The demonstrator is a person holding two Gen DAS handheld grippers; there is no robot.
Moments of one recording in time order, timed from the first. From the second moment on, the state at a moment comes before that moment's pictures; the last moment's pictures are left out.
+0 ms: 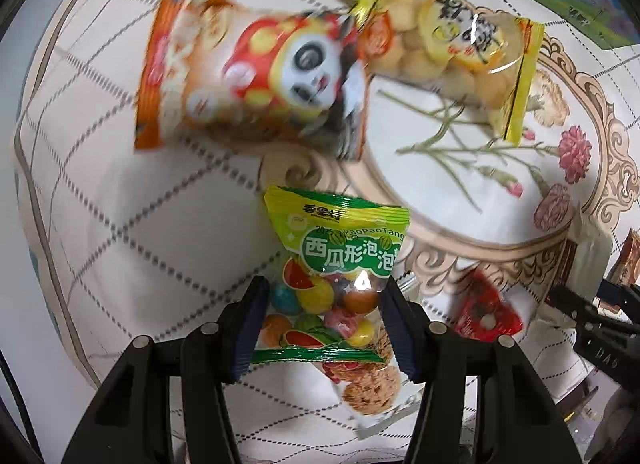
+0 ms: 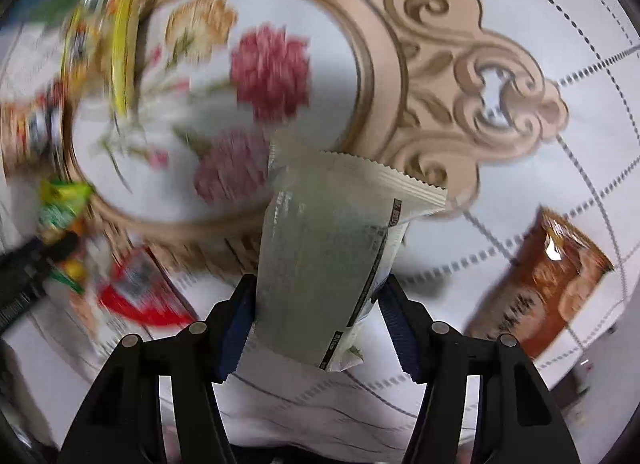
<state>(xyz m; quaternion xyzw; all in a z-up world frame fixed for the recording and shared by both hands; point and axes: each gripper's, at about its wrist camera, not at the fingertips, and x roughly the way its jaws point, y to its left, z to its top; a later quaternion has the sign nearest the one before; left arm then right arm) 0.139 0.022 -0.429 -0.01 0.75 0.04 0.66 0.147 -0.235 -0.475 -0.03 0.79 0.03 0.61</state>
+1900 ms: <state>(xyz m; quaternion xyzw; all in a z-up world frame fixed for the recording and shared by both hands) 0.401 0.045 -0.336 -0.02 0.71 0.01 0.70 0.401 -0.222 -0.352 0.07 0.69 0.02 0.72</state>
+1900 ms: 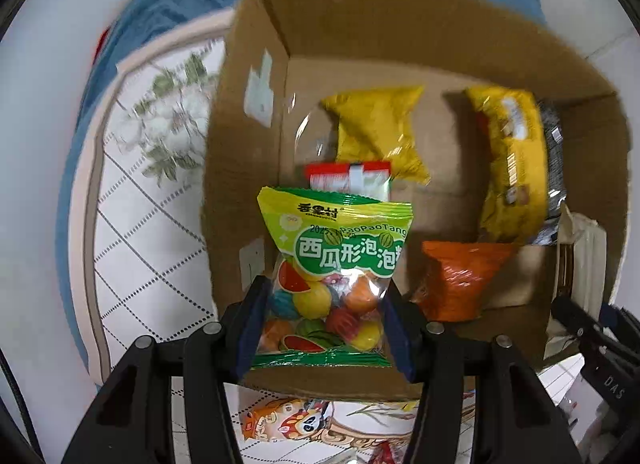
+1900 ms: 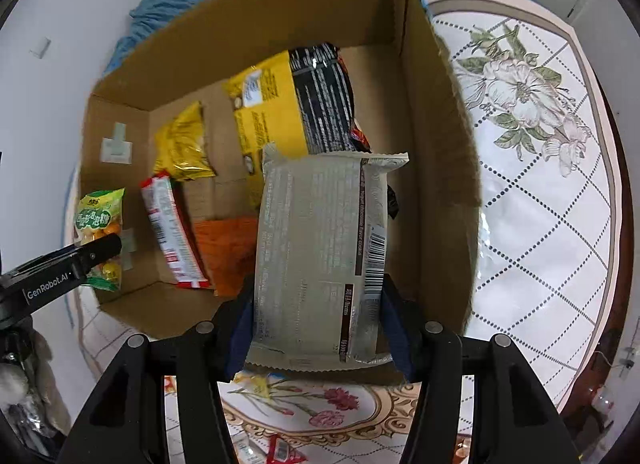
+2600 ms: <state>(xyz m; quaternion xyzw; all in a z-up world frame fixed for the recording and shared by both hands) 0.374 0.044 -0.306 -0.05 0.65 0.00 0.76 0.400 -0.202 -0.349 0.03 0.67 0.01 0.74</state>
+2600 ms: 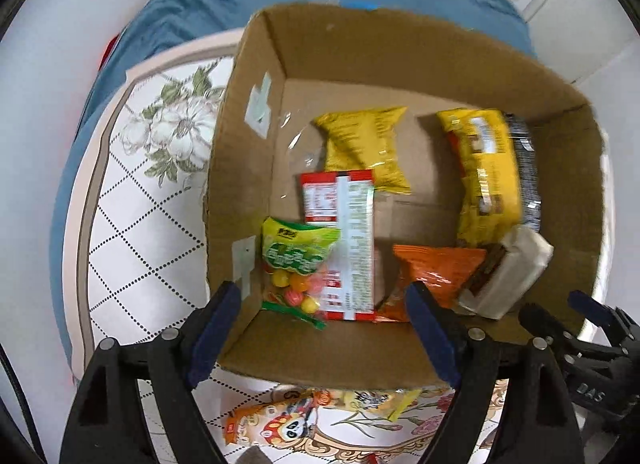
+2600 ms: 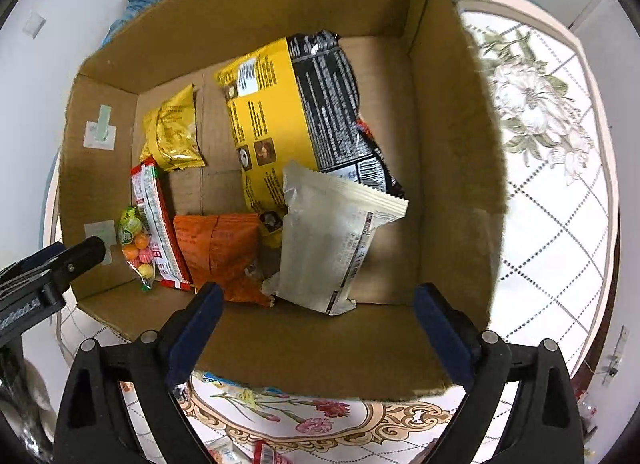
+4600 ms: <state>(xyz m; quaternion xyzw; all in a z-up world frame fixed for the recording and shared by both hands) 0.078 0.073 -0.410 -0.13 0.76 0.09 0.63 0.116 -0.165 -0.467 0.16 0.77 0.07 0.61</state>
